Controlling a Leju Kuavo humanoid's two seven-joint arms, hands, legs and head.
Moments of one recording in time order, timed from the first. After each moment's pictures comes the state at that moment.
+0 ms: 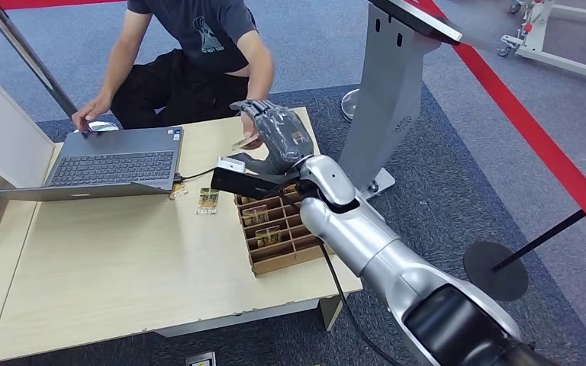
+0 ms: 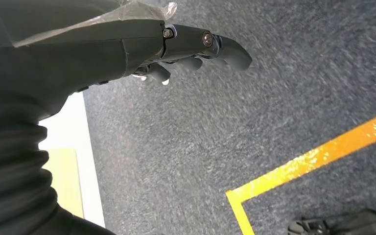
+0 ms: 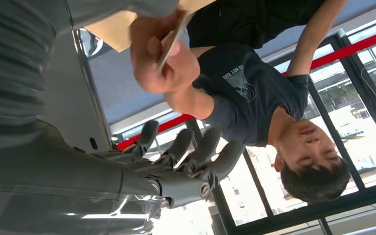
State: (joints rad) left arm -0.21 -0.03 1.05 -0.15 -1.55 0.05 0.09; right arm -0.89 0.16 0.78 -0.76 0.64 -0.42 -0.11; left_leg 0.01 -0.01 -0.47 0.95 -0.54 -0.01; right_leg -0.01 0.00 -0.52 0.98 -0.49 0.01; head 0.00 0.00
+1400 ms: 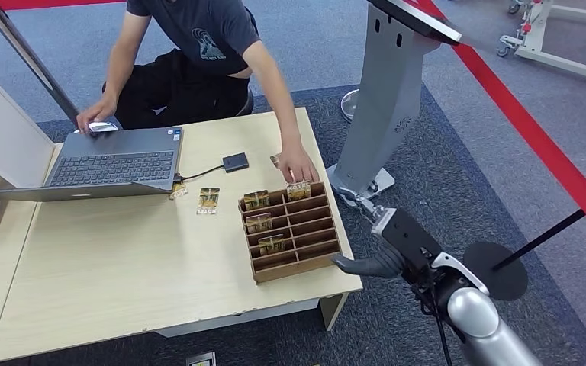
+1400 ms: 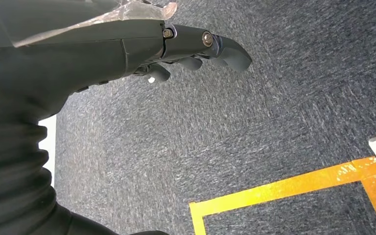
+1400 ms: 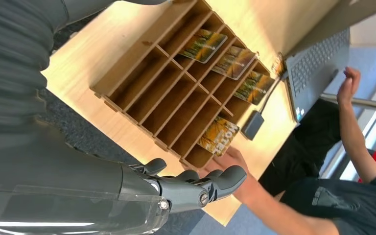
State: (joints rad) left arm -0.16 -0.02 1.10 -0.15 -1.41 0.23 -0.08; right arm -0.16 -0.39 0.50 -1.76 -0.23 0.09 0.17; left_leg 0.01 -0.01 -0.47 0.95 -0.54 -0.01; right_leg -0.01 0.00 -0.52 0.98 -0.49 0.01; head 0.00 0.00
